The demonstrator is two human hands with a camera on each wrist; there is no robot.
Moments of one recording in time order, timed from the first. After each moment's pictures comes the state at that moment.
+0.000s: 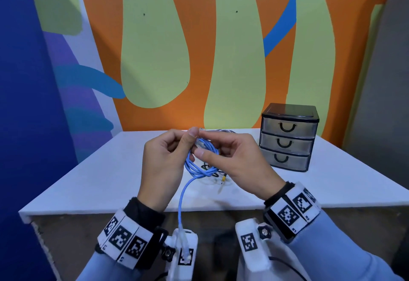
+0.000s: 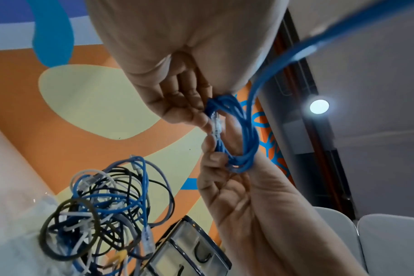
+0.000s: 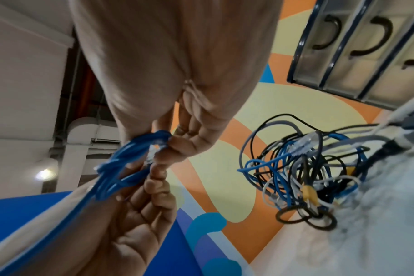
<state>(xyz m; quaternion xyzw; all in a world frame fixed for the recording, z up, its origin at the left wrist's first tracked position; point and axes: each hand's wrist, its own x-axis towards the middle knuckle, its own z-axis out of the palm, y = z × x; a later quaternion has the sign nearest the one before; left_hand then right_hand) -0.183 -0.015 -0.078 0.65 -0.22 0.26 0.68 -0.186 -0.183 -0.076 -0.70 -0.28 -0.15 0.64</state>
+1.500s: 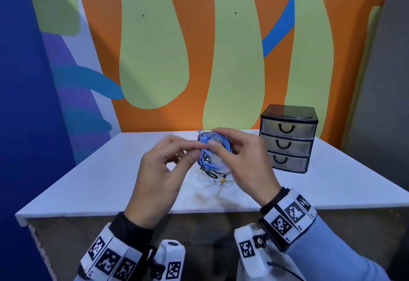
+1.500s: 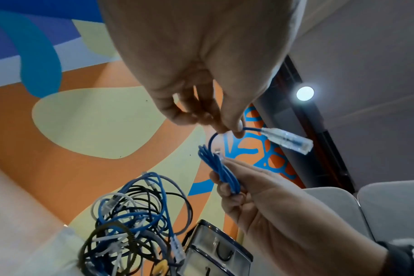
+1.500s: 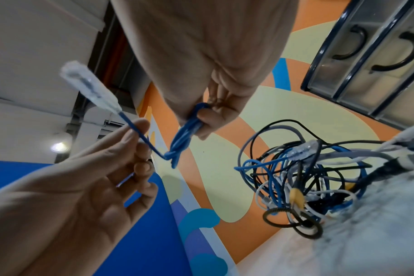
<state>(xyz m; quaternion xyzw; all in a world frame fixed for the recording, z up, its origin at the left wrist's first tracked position) -0.191 0.001 -0.091 0.70 -0.31 0.28 0.57 -0.176 -0.191 -0.086 -0.75 -0.16 -0.30 0.57</state>
